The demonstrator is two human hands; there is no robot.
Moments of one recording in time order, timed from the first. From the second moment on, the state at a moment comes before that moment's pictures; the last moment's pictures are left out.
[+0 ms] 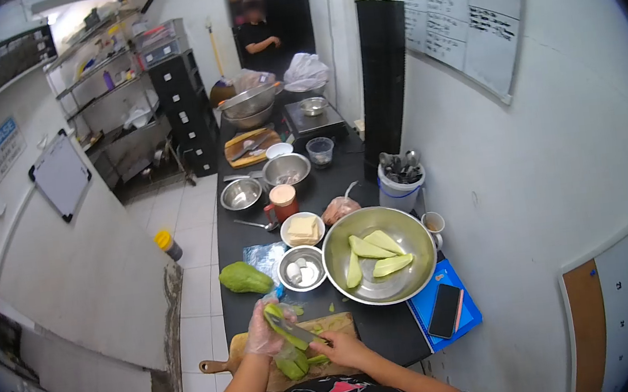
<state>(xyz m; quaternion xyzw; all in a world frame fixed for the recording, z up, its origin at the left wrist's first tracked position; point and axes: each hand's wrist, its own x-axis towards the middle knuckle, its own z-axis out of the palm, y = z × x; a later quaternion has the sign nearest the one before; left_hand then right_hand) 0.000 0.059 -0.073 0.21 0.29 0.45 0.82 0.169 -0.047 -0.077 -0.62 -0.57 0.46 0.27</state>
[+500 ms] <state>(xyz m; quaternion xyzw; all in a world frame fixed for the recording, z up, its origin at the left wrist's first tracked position) 0.017 0.057 -0.062 0.15 0.44 0.55 0.69 0.180 -0.048 -0.075 -0.58 -0.64 0.40 0.31</state>
